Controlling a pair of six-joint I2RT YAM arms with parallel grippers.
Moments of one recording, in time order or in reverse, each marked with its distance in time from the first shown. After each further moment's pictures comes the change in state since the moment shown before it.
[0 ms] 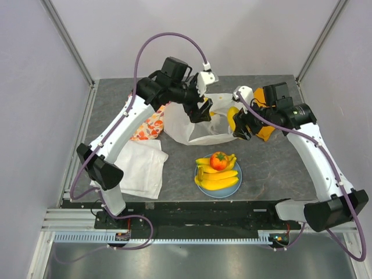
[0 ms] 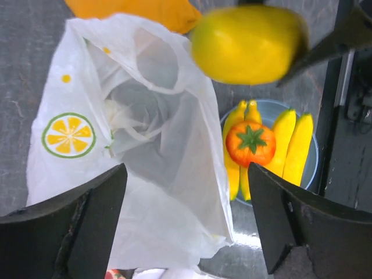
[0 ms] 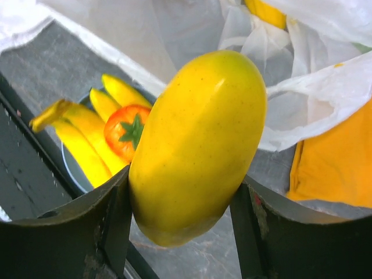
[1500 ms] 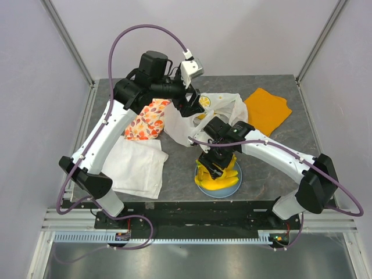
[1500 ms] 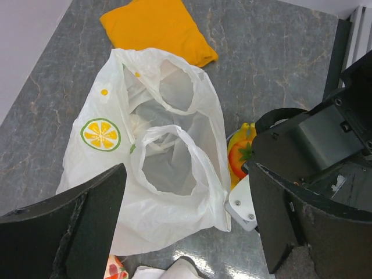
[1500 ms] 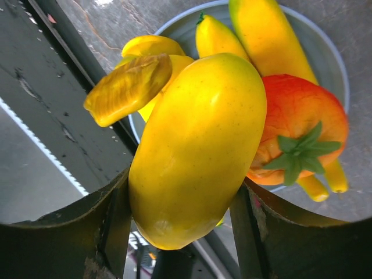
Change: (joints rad) left arm 0.068 -0.138 -0.018 0.068 0.018 -0.107; right arm 0.516 0.196 -0.195 -0.056 0.222 0.232
